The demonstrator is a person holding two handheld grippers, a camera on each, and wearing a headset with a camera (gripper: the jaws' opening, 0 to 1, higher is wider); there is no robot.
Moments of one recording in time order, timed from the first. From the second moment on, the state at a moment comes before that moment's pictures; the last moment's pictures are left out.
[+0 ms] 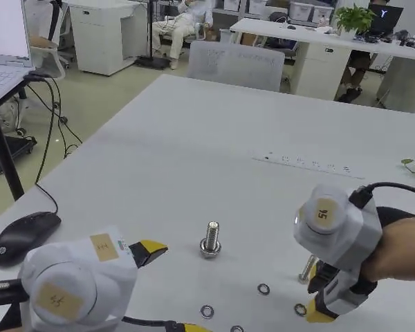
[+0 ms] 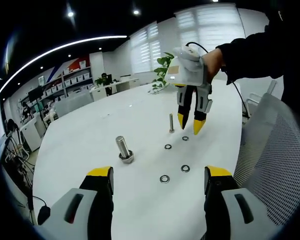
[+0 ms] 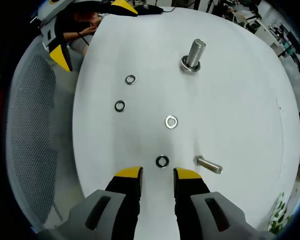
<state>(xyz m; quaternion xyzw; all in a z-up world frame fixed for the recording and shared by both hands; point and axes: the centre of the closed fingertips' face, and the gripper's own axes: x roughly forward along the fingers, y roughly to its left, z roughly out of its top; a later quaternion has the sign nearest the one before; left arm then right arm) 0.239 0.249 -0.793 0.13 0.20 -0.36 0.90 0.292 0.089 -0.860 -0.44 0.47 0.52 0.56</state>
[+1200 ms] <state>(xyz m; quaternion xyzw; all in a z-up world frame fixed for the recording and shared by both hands) 0.241 0.248 -0.796 0.12 0.20 -0.36 0.90 0.298 0.092 -0.880 -0.45 0.47 0.51 0.55</state>
